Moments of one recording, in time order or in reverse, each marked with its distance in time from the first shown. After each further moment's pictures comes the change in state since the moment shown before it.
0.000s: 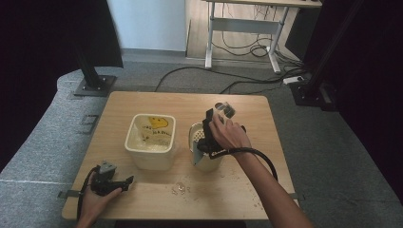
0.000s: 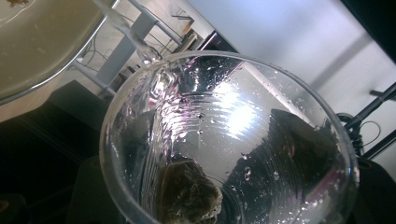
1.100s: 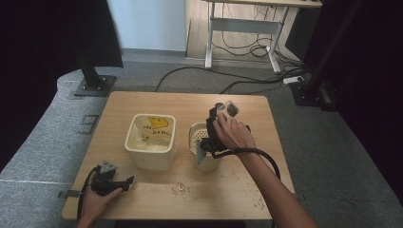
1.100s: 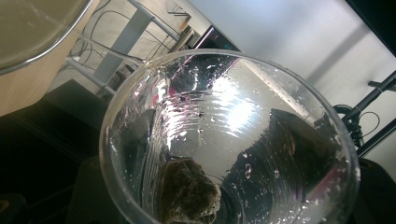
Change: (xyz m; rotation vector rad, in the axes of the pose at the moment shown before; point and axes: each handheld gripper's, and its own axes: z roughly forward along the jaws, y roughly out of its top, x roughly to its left) left arm -0.001 0.000 0.001 0.007 -0.001 0.006; right arm 0.001 -0.014 -0.002 0.013 -0.013 0.030
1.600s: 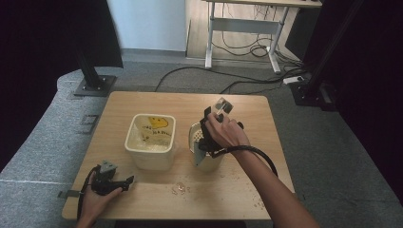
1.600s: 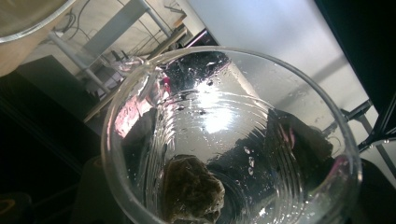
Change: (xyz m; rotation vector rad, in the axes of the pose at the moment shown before) left arm 0.001 0.001 -0.001 -0.004 -0.001 -0.001; right arm -0.007 0.010 0.001 -0.005 -0.037 -0.191
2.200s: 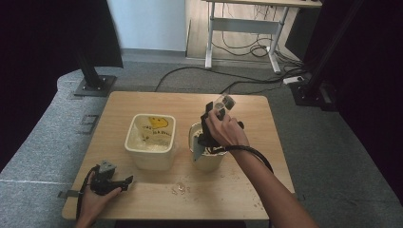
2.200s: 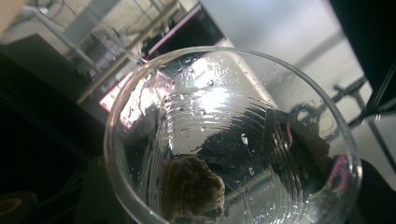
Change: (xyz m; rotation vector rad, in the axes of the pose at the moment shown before) left arm 0.002 0.000 -0.001 0.003 0.001 -0.002; right arm -0.006 -0.004 0.008 0.120 -0.024 0.009
